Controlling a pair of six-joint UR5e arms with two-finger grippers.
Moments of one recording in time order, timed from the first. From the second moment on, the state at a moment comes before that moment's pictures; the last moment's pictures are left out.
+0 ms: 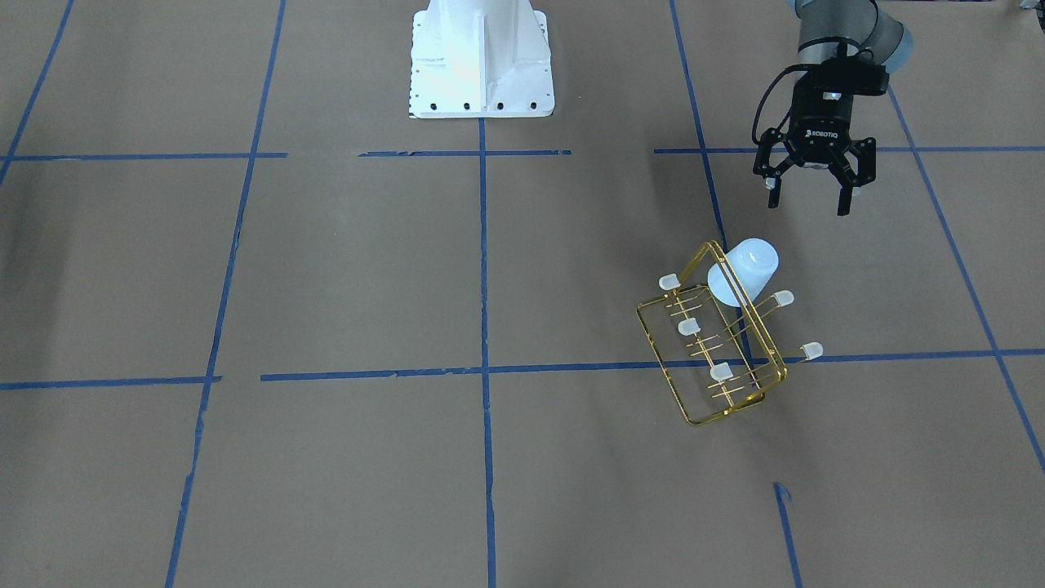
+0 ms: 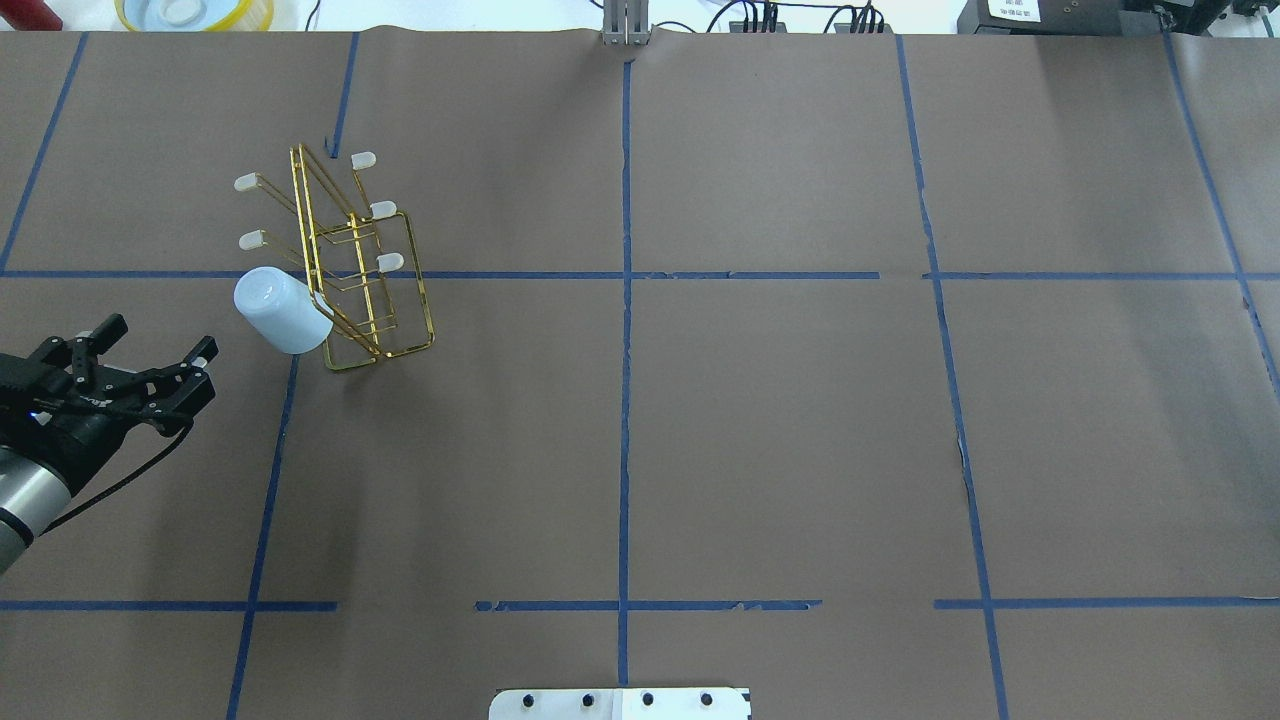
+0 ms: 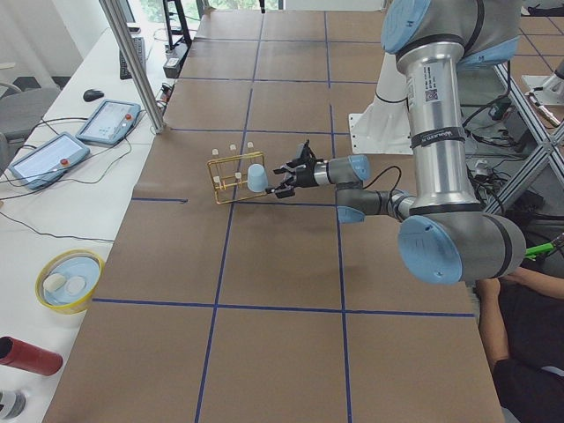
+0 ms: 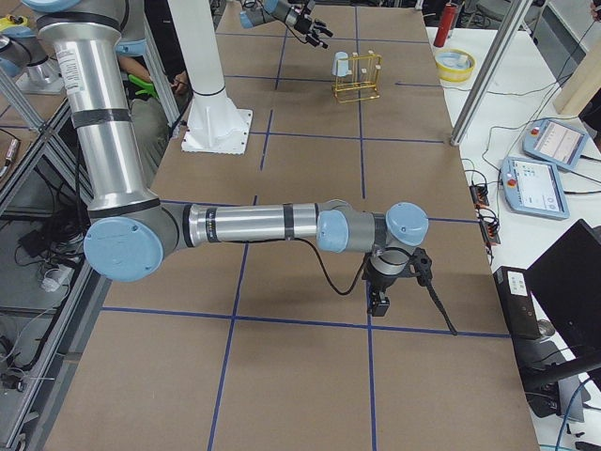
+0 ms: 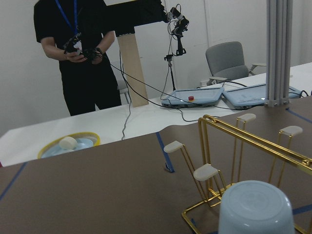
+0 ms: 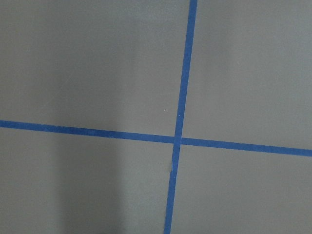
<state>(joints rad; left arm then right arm) -0.34 -1.31 -1.91 -2.83 -0.86 -0.90 1.49 -1.38 1.46 -1.67 2.30 -0.04</state>
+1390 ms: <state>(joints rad) -1.02 -1.30 -1.77 -2.77 -2.20 -0.89 1.49 -1.38 1.46 -1.67 2.30 -0.04</state>
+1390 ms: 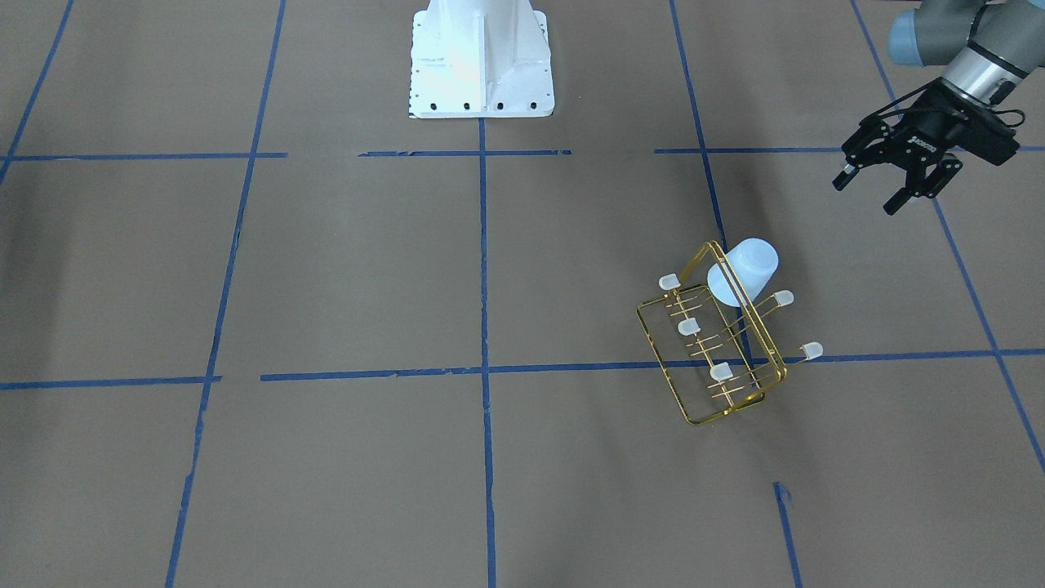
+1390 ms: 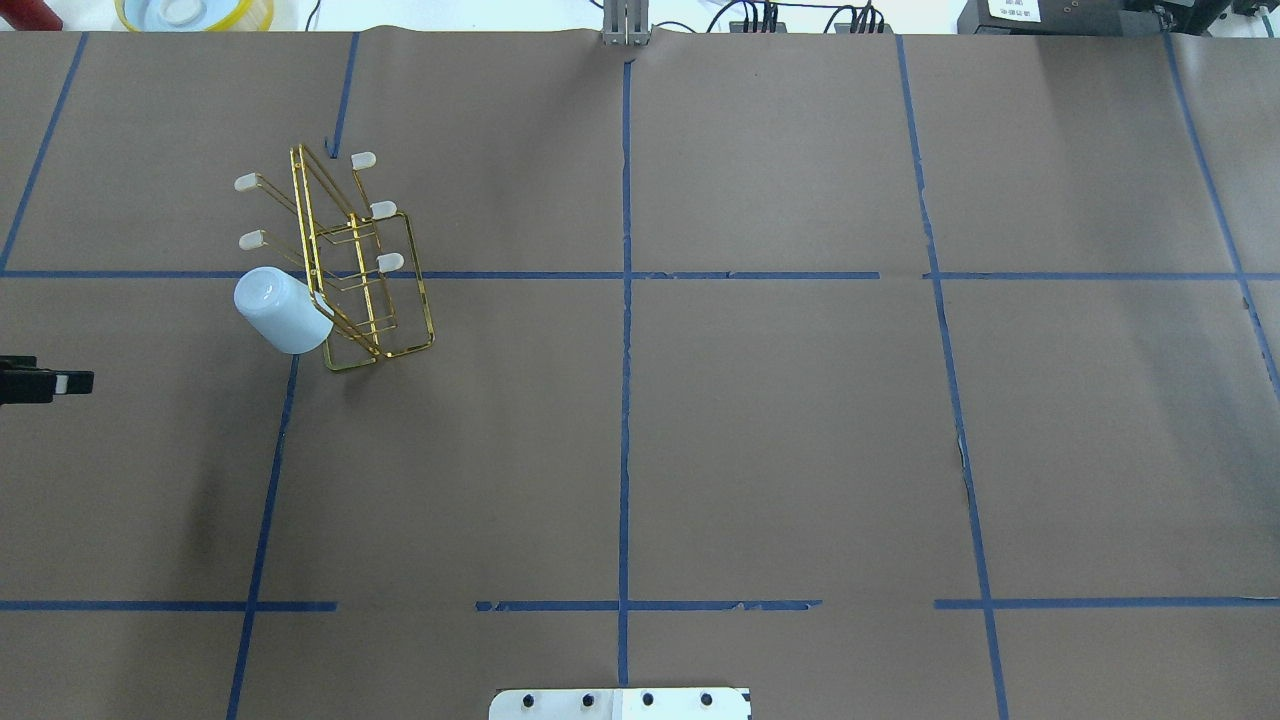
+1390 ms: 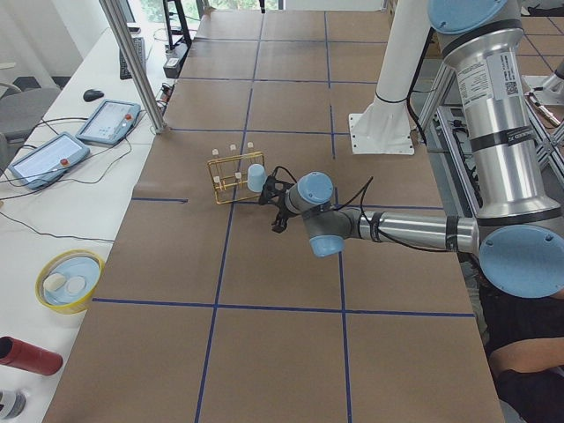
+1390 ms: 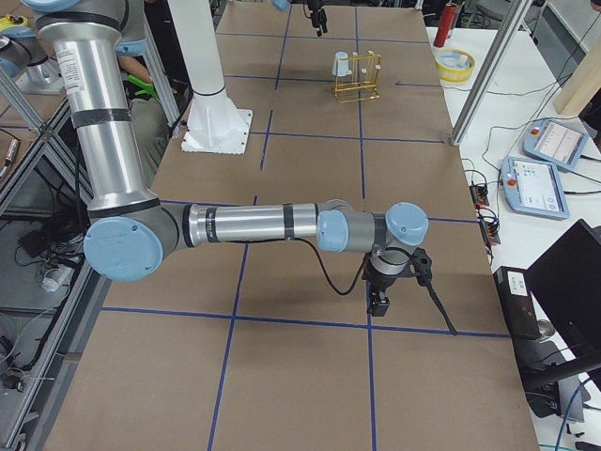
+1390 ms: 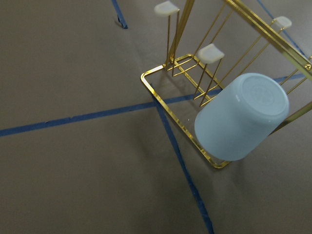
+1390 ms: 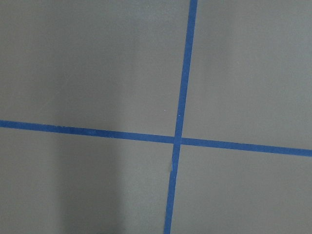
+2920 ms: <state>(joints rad) -1.62 -1.51 -1.69 -1.55 -2.32 0.20 1.49 -1.38 1.46 -1.67 2.30 -0.04</state>
